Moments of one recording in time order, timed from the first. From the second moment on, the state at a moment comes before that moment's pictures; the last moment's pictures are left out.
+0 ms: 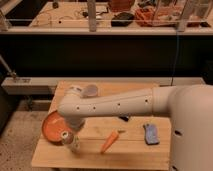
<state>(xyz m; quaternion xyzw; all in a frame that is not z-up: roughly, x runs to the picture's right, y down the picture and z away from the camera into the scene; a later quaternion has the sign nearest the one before) -0.158 0.198 0.718 -0.26 -0.19 -0.36 0.88</state>
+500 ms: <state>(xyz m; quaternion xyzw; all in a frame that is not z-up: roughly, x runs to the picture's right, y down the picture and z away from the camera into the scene) -0.171 0.204 0.713 -0.26 -0.19 -0.37 0.87</state>
